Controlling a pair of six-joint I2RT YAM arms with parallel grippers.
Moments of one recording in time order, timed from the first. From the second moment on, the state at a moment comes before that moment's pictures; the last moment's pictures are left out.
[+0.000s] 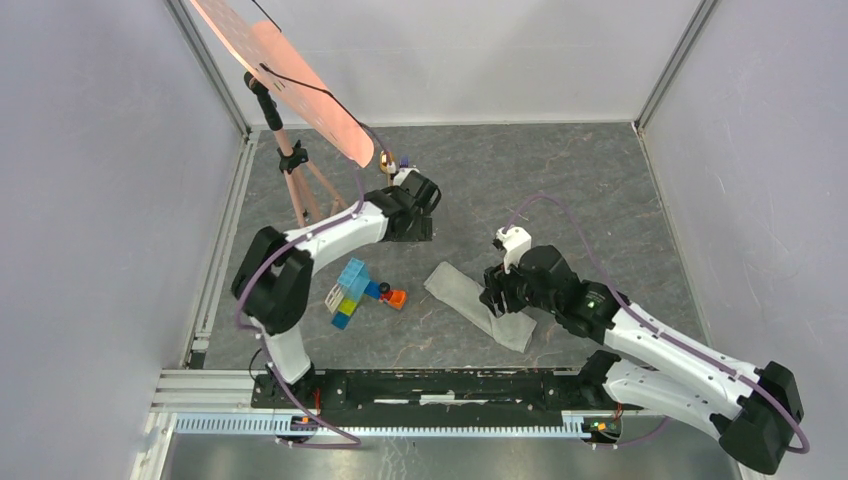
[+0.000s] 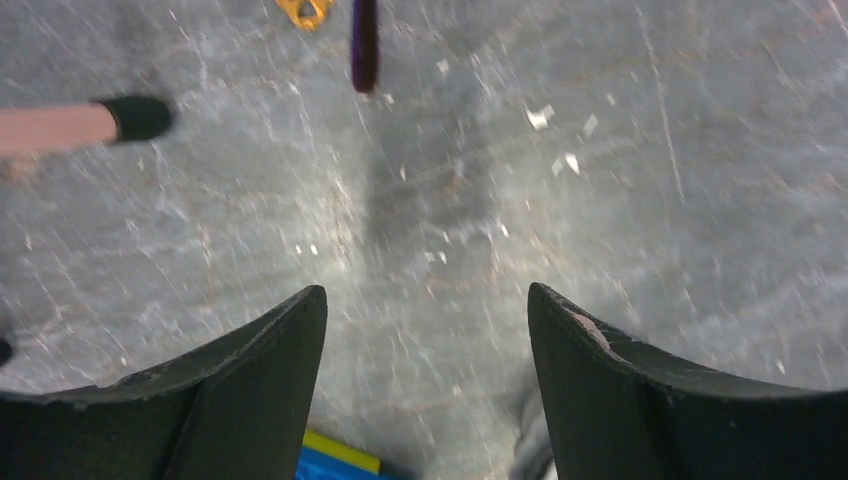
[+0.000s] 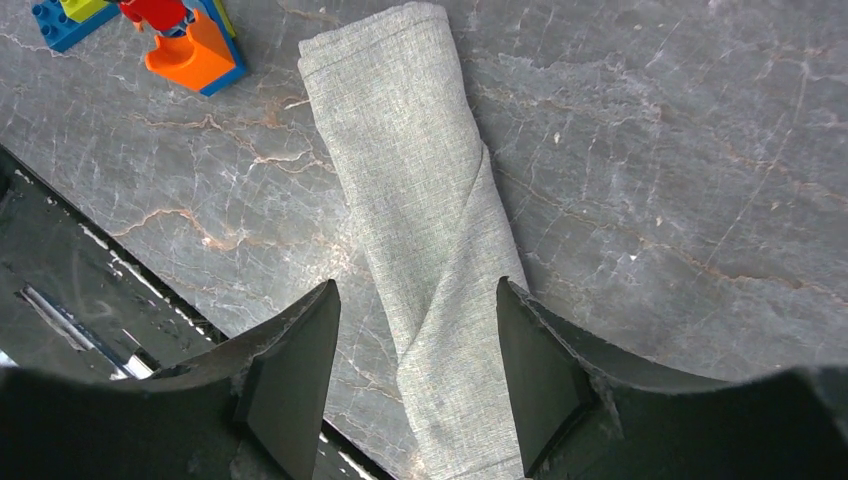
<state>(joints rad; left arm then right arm) -0.69 1.75 1.26 -0.55 -0.36 -0.58 0.82 0.89 0.61 -0.38 0.03 0.27</state>
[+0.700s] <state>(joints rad) -0.39 2.43 2.26 -0.82 -0.35 -0.51 0.82 0.84 0.54 -0.34 0.06 0.23</state>
